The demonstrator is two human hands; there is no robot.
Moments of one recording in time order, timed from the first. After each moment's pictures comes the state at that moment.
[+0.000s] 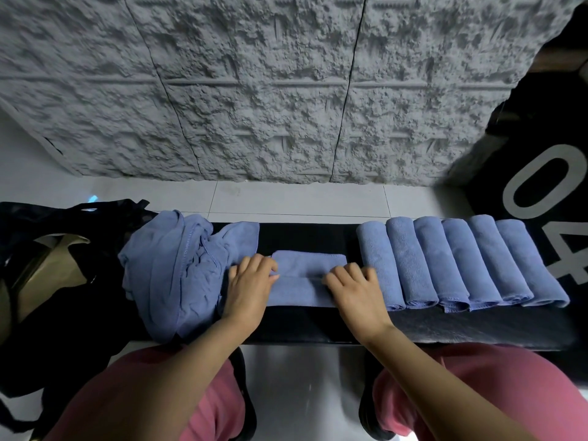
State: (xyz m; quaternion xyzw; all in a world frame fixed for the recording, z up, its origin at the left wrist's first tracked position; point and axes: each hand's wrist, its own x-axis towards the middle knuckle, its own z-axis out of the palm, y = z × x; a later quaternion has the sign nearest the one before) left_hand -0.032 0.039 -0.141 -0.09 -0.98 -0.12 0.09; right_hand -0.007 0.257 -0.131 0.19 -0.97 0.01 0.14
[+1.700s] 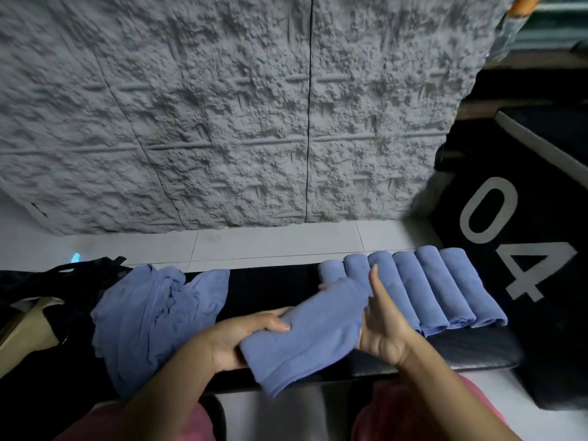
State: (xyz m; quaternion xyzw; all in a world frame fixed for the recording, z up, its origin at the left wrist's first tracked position) left_hand -0.013 0.090 0.004 0.01 -0.51 -0.69 -0.52; right_hand 0.006 0.326 -0.016 -0.21 -0.44 0.85 -0.21
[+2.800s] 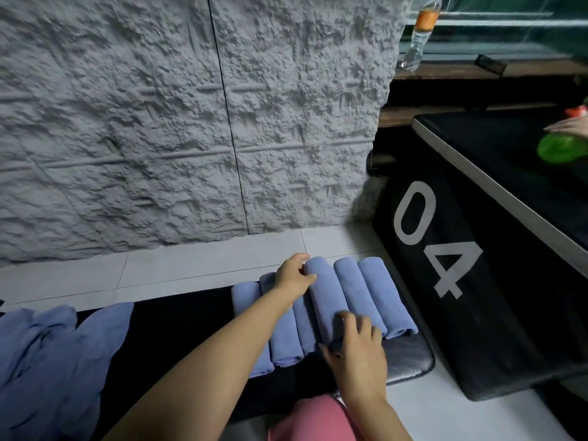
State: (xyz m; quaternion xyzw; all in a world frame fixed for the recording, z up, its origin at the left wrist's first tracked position) left_hand -0.125 0.373 -0.075 -0.04 -0.84 -0.51 -0.18; right_hand 0.044 0.454 -0.086 -0.20 -0.96 0.21 0.06
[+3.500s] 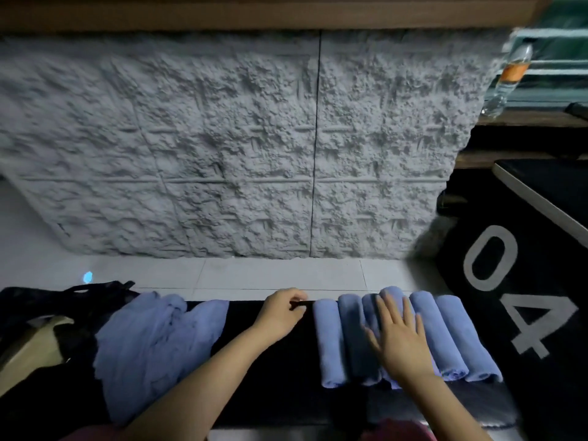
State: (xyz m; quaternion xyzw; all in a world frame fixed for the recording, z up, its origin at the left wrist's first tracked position) left_hand -0.088 0.175 -0.031 -0.06 -0.89 -0.43 -0.10; right_hand -0.018 0.410 -0.055 -0.05 -0.99 0.09 -0.01
